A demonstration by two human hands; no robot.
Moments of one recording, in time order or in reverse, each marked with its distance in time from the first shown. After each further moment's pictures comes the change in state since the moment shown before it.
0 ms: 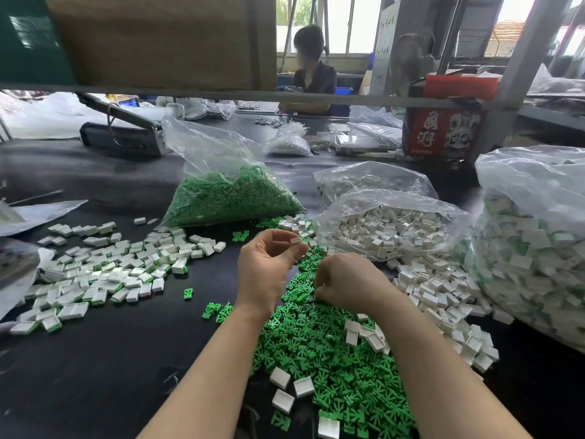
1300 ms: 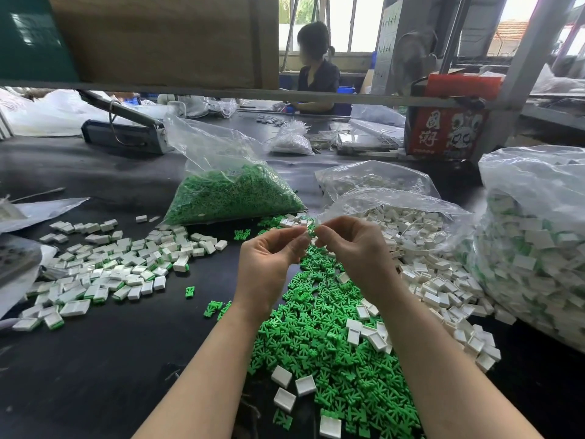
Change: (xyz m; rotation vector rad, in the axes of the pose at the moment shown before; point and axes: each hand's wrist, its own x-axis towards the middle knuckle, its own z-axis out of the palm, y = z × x) left_hand -0.001 0.007 -0.001 -0.200 -0.107 -0.041; right_hand -0.007 -0.012 -0.020 0.948 0.470 -0.052
